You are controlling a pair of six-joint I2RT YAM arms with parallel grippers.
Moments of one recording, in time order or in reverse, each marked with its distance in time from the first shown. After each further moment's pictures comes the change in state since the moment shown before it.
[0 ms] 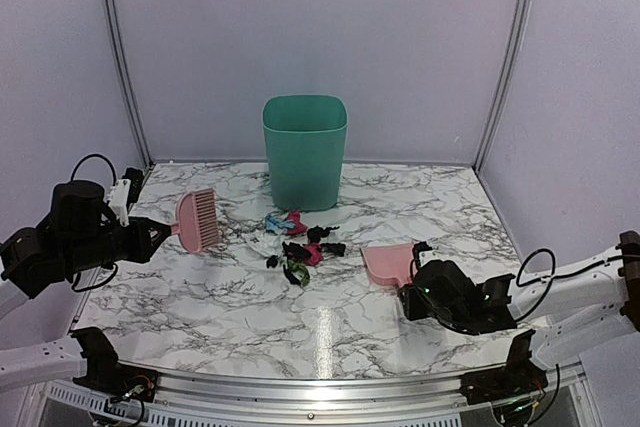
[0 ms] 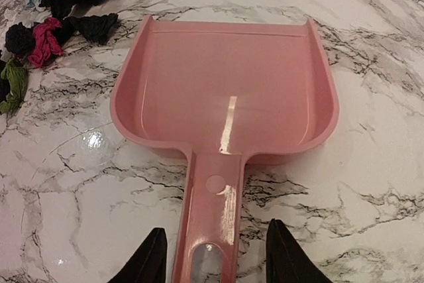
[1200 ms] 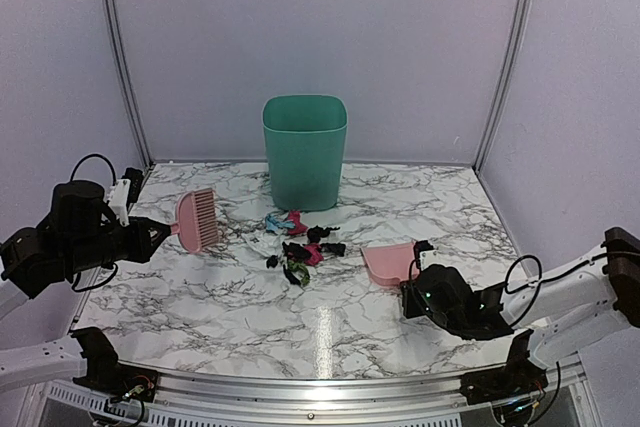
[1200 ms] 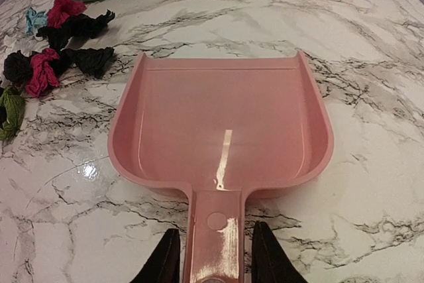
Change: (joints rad) left arm 0.000 0.000 0.000 0.000 -0.007 0.000; right arm 0.000 0.072 -0.077 0.277 0.111 -0.076
